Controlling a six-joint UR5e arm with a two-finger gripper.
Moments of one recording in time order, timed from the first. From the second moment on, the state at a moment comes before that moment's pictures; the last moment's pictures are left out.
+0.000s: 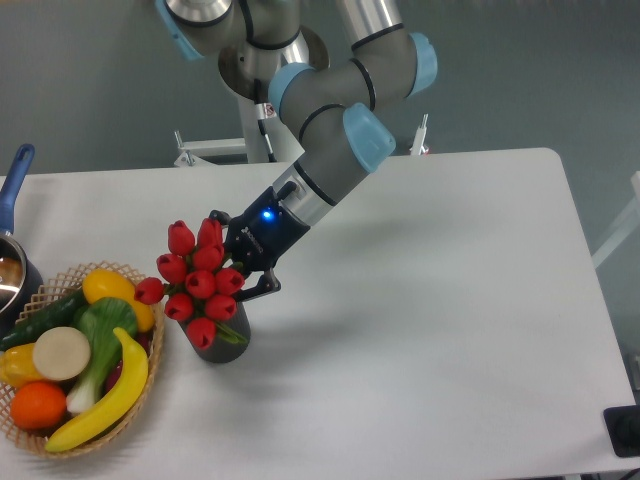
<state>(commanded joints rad) 2.51 -1.78 -1.97 -0.79 0.51 1.28</state>
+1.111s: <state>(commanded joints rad) 2.61 -1.65 -1.90 -0.80 0.42 1.03</state>
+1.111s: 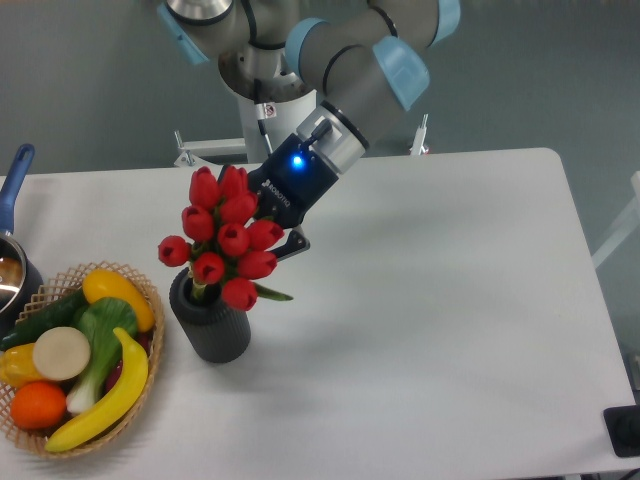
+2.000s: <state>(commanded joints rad) 2.66 -1.64 -1.83 -0.80 0.34 0.83</state>
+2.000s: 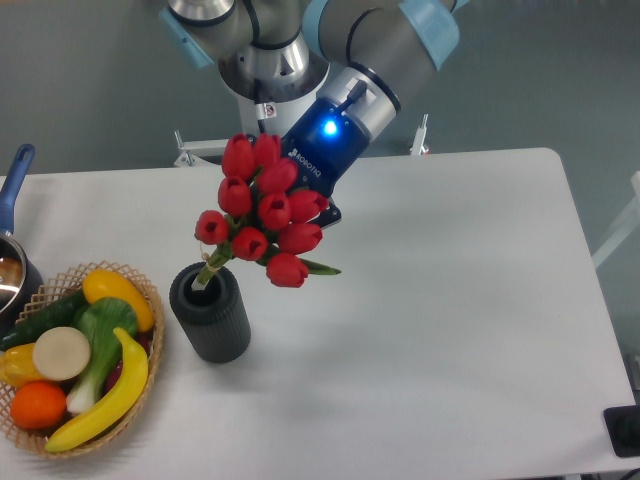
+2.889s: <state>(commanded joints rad) 2.76 -1.65 -1.78 -0.79 0.29 0.96</state>
